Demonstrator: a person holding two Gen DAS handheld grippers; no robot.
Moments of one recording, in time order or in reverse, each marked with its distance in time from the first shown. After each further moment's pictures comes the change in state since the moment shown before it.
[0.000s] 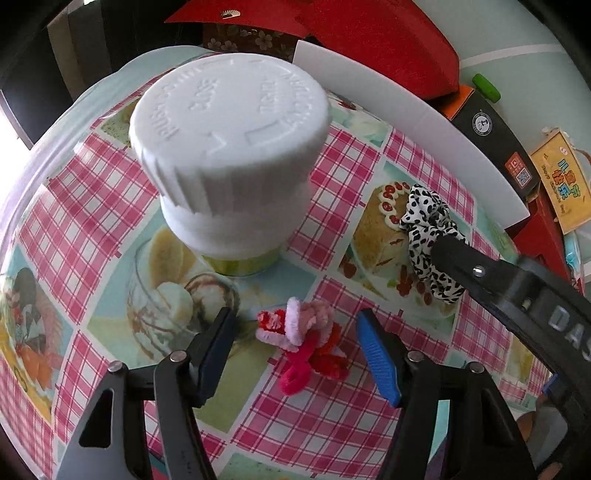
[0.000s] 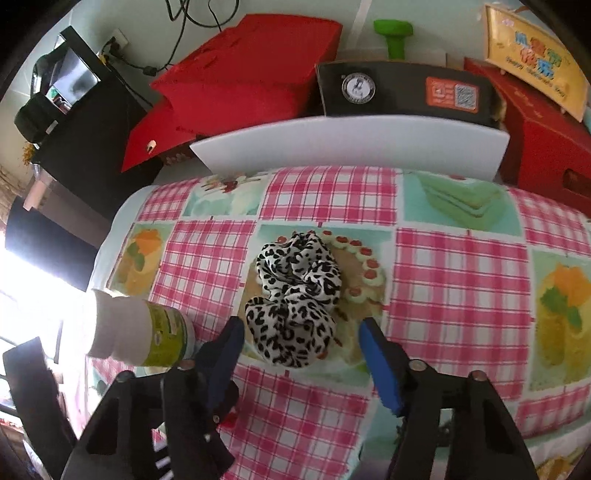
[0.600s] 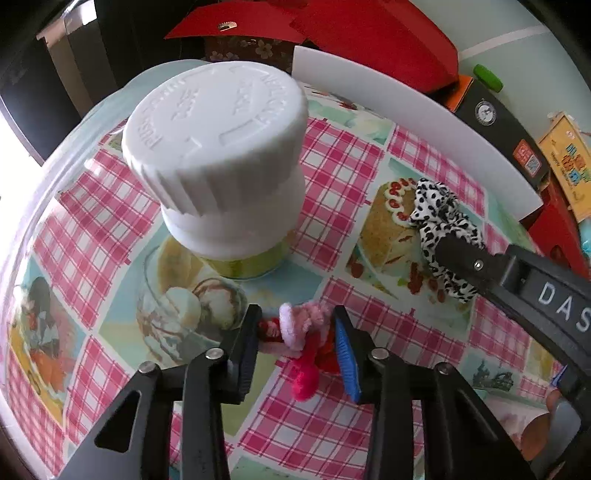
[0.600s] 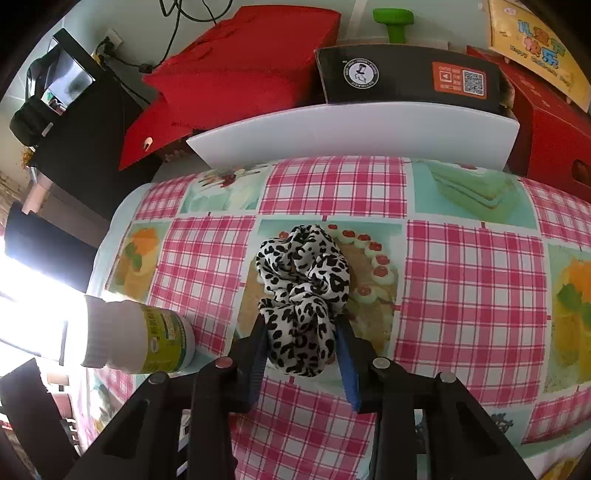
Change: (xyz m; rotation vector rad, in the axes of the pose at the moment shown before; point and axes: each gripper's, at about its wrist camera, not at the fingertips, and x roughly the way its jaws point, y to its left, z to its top) left arm 0.006 -0.021 -0.009 0.046 -0.034 0.070; right arm 0.004 -0.005 -0.001 0.027 0.008 0.027
